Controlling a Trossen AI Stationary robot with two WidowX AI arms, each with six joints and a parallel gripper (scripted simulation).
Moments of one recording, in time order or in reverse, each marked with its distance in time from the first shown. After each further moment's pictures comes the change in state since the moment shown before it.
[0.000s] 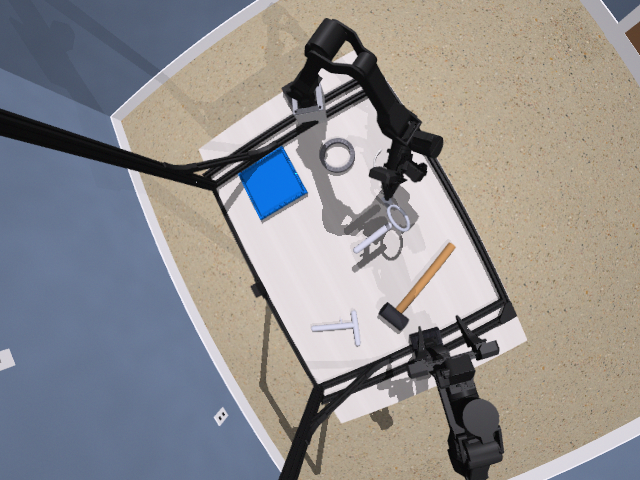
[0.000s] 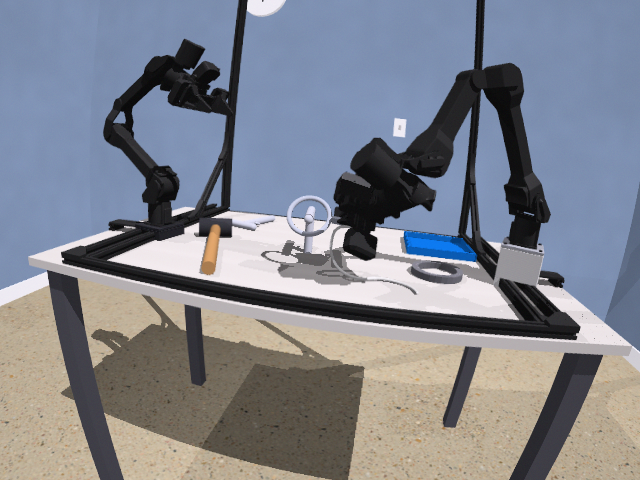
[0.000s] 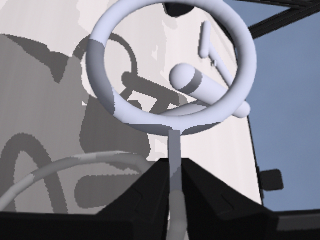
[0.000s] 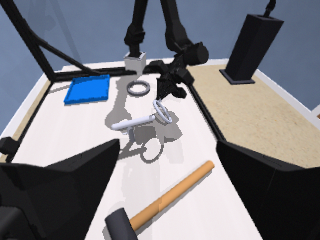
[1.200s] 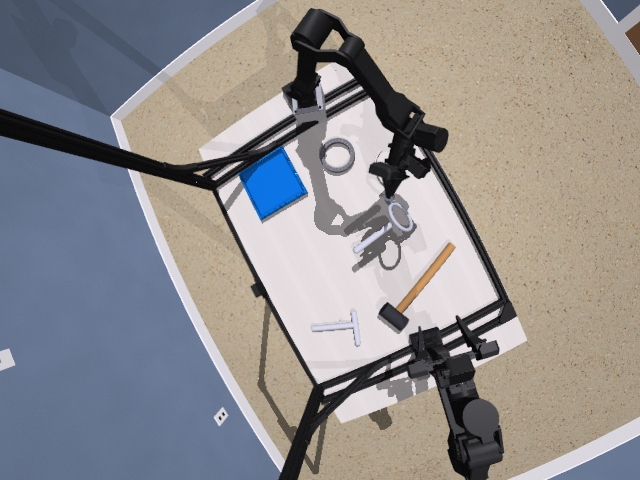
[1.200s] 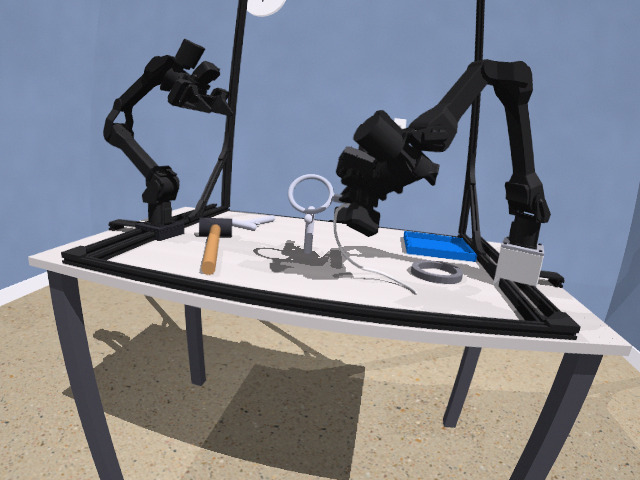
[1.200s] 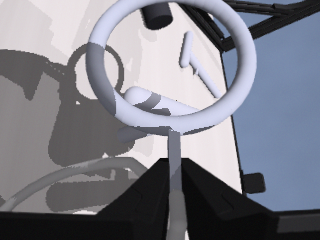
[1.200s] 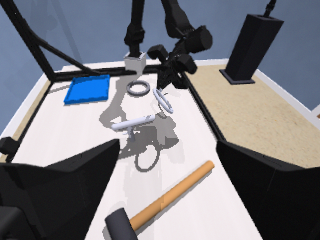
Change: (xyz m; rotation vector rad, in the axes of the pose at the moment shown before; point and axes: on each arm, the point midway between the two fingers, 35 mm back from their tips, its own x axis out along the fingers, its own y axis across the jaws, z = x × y) left arm -0.020 -0.035 0.018 0.008 -0.006 -0.001; right arm 0.000 0.000 0.000 0.000 0.000 0.000
